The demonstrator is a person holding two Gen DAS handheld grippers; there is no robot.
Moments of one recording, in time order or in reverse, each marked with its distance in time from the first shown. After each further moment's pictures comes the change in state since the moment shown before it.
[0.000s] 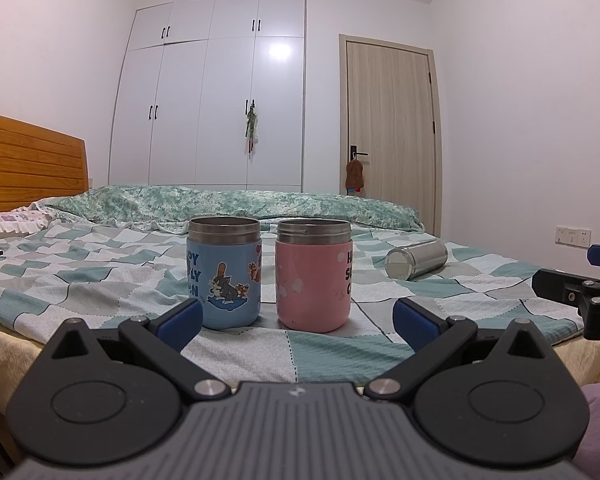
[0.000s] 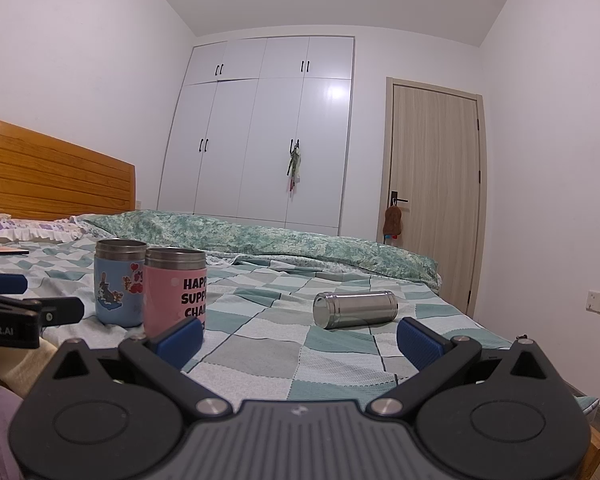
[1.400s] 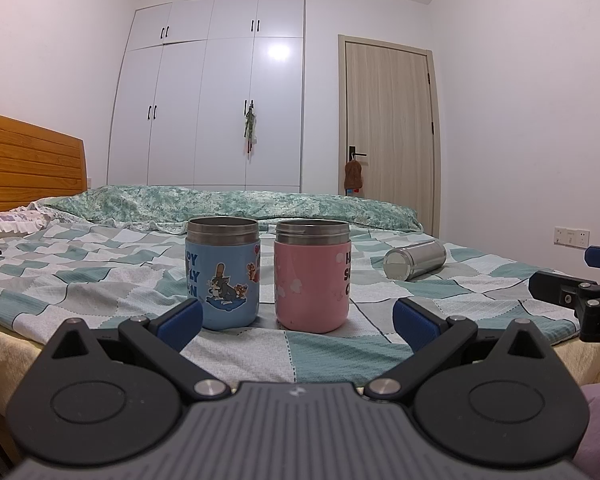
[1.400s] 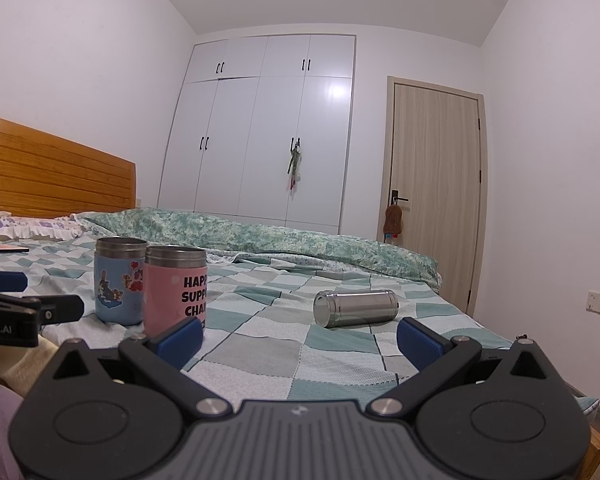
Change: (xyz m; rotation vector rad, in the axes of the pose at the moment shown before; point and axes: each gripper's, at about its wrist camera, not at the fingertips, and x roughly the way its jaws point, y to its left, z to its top) left arm -0.001 -0.004 0.001 -0.002 -0.001 0.000; right arm 0.000 0.000 0.001 -0.003 0.002 0.000
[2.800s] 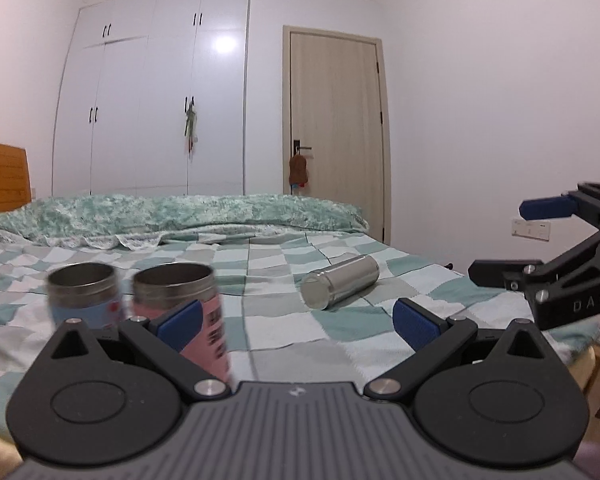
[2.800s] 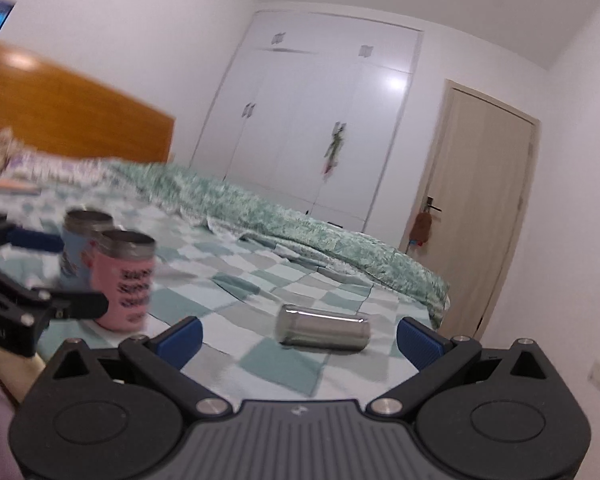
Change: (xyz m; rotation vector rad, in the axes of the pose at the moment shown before) left arm 0.078 -0.098 0.047 0.048 0.037 -0.143; right arm 0.062 -0.092 0.062 -0.253 0.086 0.110
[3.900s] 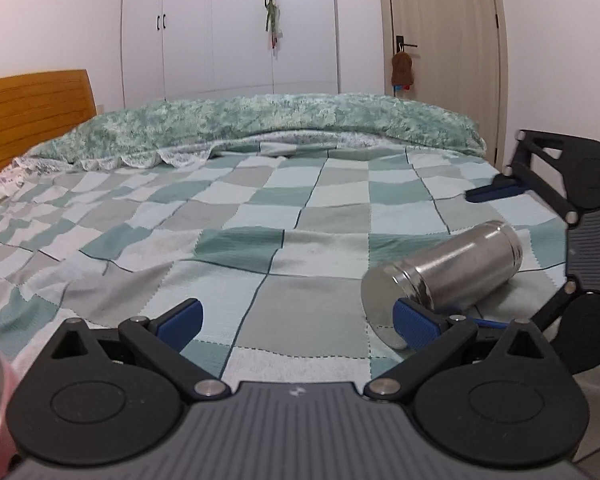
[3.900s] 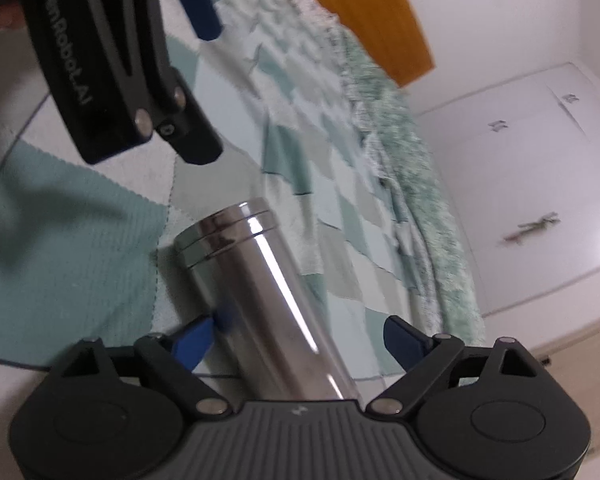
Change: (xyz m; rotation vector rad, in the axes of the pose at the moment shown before) left arm 0.271 -0.011 0.020 -0.078 0.333 0.334; right arm 0.315 -0.046 -0.036 -0.925 0.083 0.405
